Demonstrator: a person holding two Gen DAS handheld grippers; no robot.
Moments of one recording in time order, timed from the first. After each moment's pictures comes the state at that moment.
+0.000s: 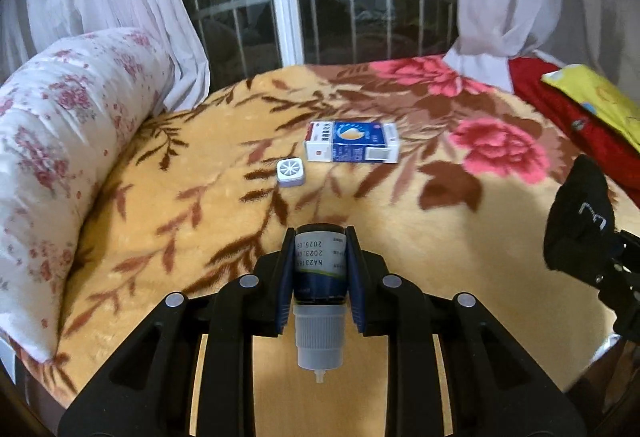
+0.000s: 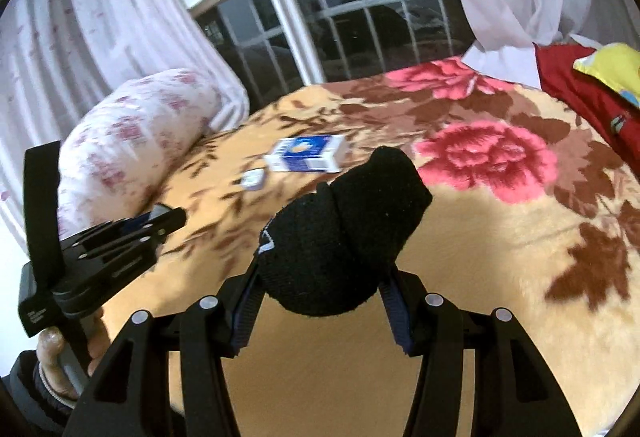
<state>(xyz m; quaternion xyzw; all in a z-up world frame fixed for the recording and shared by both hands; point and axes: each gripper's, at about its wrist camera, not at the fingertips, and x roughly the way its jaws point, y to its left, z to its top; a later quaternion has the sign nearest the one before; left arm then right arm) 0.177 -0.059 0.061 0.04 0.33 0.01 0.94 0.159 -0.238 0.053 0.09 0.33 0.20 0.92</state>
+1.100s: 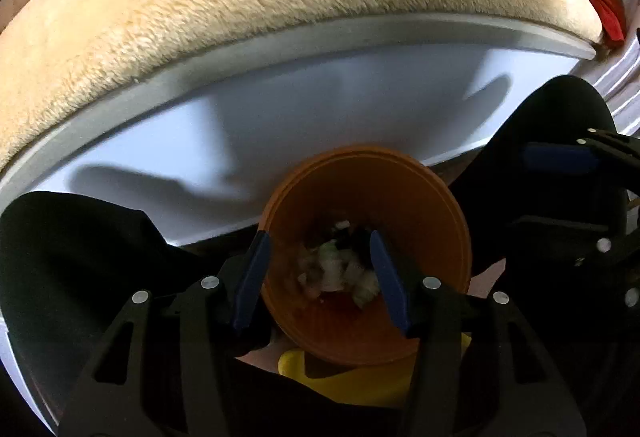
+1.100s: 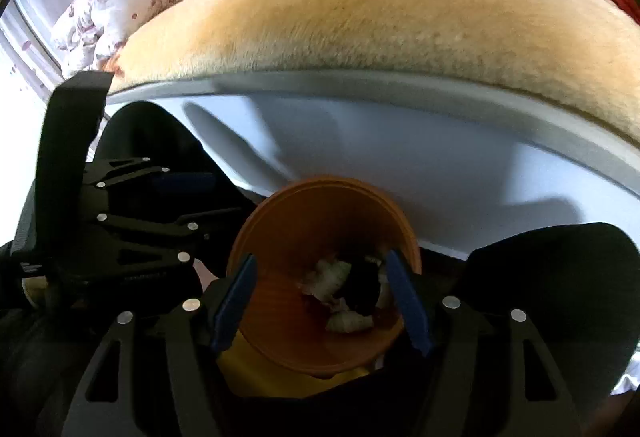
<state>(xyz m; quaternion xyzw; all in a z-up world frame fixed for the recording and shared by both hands) 0.004 -0.051 -0.123 0.05 0.55 -0.11 0.83 -0.007 -0.182 -0.100 -0.02 0.51 0.27 0.82</state>
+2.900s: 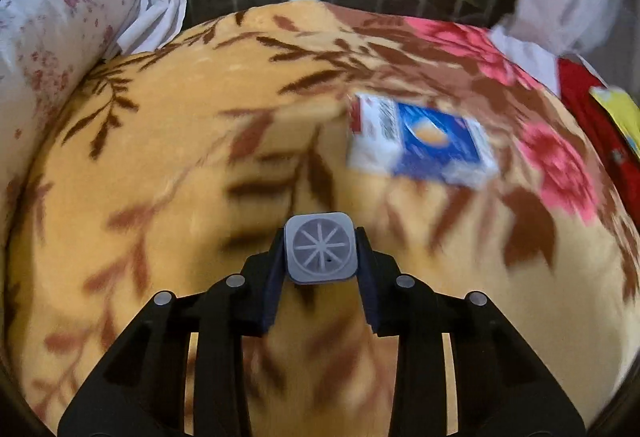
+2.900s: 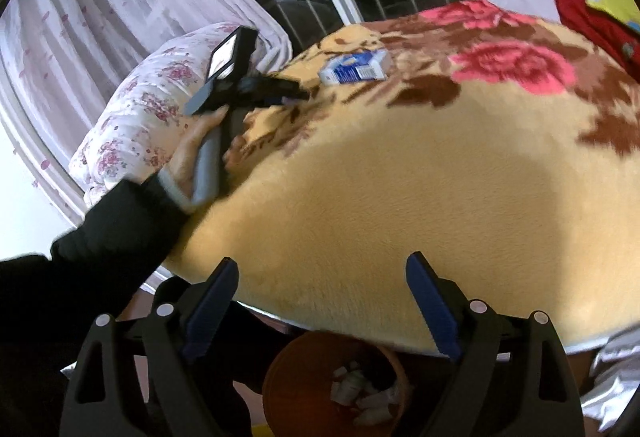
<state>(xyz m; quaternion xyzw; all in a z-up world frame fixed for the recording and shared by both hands) 0.308 0.005 0.007 -0.02 0.43 -0.03 0.90 0.087 -0.233 0.012 0.11 0.39 0.27 0.87</state>
